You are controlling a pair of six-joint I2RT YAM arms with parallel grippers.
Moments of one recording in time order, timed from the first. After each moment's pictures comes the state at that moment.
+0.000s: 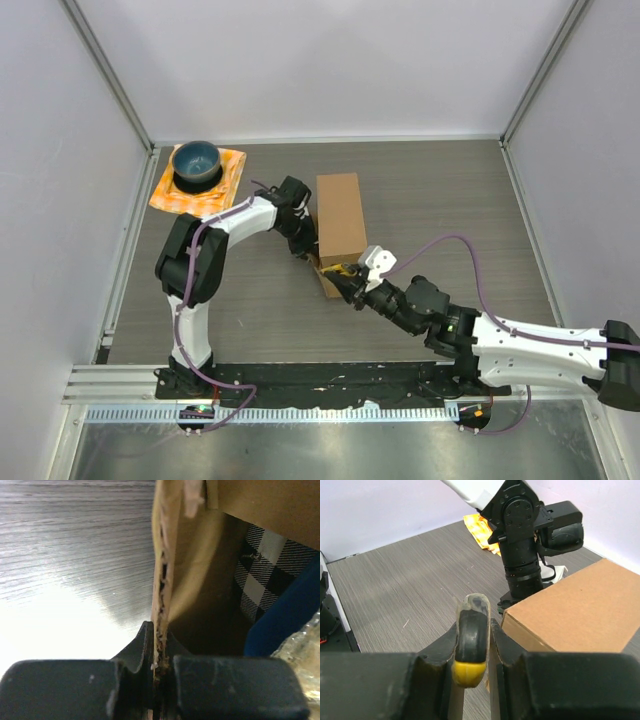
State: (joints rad) left arm -0.52 1.98 1.38 -0.65 0.46 -0.83; right arm 1.21 0.86 0.51 0.42 0.32 -0.05
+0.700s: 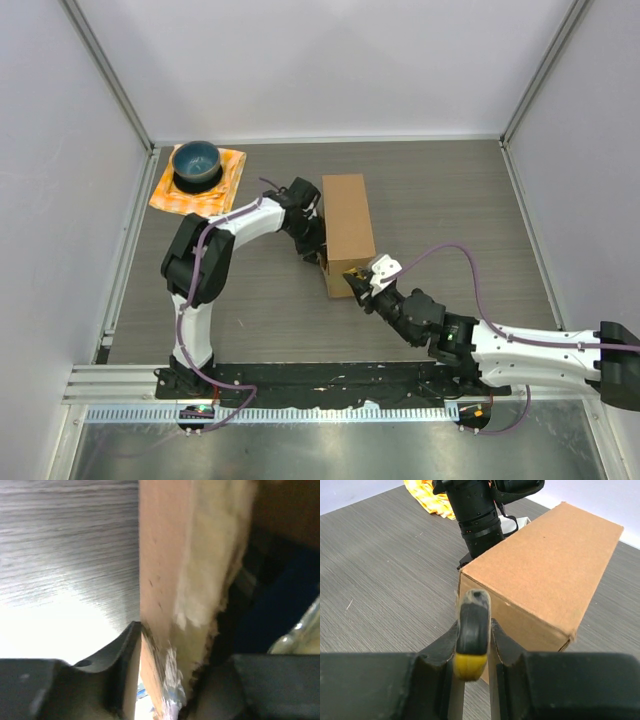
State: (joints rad) left arm -0.57 2.00 1.41 -0.63 0.40 -0.83; right arm 1.23 0.85 0.37 0.45 0.55 -0.05
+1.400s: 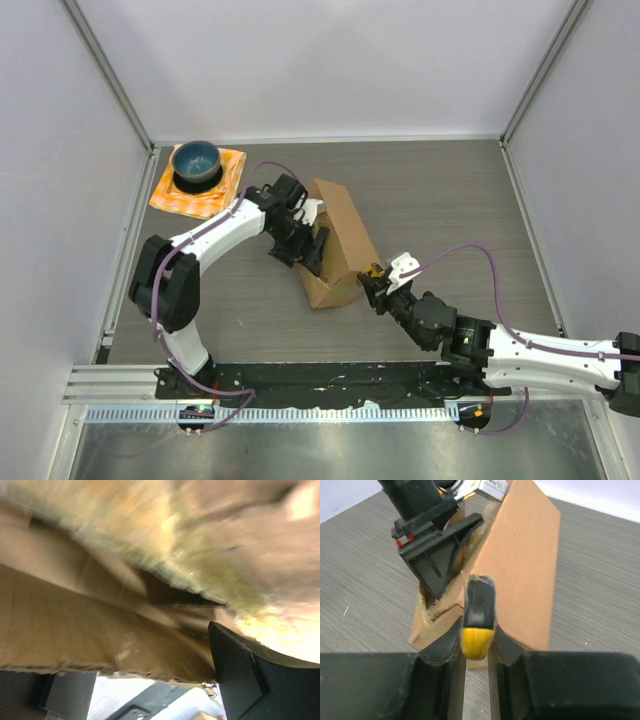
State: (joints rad) left arm -0.58 1.79 1.36 -0.84 0.40 -0.20; right arm 1.24 0.71 0.37 0.26 0.67 0.08
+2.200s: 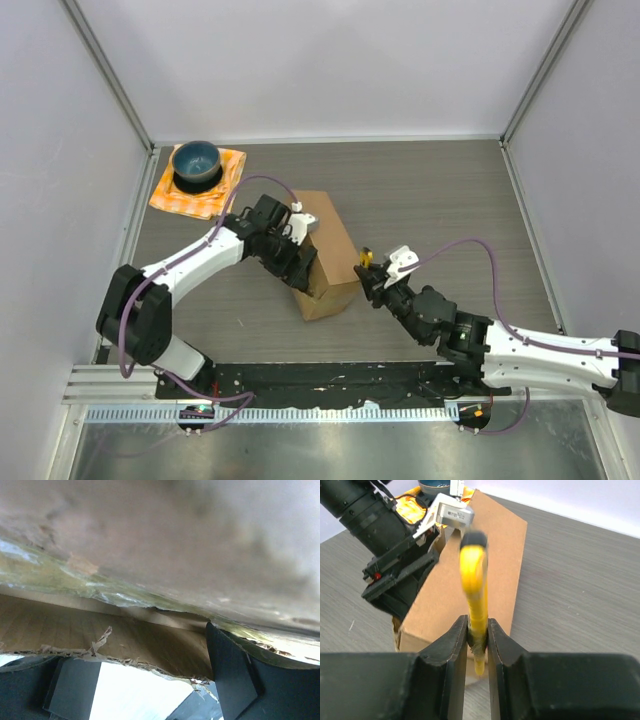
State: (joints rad) left arm -0.56 1.51 1.06 -0.69 0.38 0.07; right arm 1.24 0.72 0.40 0.29 0.64 0.08
